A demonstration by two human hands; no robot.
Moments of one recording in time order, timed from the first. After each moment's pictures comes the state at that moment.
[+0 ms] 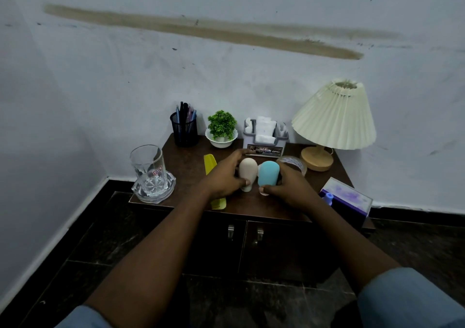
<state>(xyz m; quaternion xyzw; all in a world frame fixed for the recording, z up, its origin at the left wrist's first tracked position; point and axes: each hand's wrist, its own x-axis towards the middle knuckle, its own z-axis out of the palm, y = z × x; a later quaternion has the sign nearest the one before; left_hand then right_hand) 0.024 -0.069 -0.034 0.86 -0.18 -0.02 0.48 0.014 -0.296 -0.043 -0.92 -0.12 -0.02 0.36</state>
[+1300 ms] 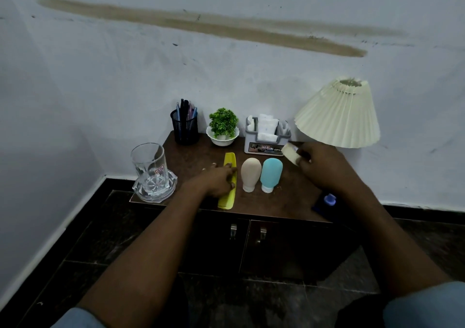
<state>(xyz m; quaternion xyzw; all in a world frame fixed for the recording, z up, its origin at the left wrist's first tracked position) 0.033 -0.046 -0.032 0.97 -0.15 -0.16 0.12 -0.002 -0.318 0.037 -0.98 -0.08 -0.14 0.13</state>
